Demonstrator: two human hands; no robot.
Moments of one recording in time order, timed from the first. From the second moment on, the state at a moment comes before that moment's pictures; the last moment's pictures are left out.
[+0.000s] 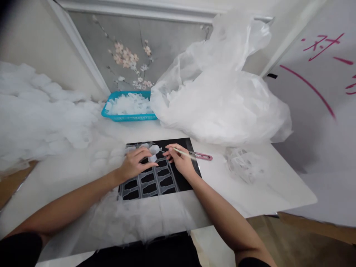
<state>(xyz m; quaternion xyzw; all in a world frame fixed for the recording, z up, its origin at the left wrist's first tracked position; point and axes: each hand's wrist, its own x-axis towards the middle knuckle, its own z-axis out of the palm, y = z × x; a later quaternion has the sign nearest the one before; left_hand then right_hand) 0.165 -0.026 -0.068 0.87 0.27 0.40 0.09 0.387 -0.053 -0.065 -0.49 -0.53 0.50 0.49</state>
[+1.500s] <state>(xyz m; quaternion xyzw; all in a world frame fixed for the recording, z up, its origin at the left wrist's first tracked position) 0.160 0.009 -0.068 0.73 0.43 0.43 0.32 0.370 -0.079 -0.041 -0.42 -0.60 0.27 0.62</state>
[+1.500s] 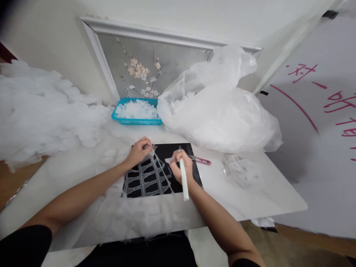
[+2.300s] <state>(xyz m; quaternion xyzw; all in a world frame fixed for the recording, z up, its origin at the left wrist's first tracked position) 0.168 -0.071 0.074 0.58 0.24 0.51 0.59 0.329 -0.093 0.071 -0.26 -0.72 -0.04 0.64</state>
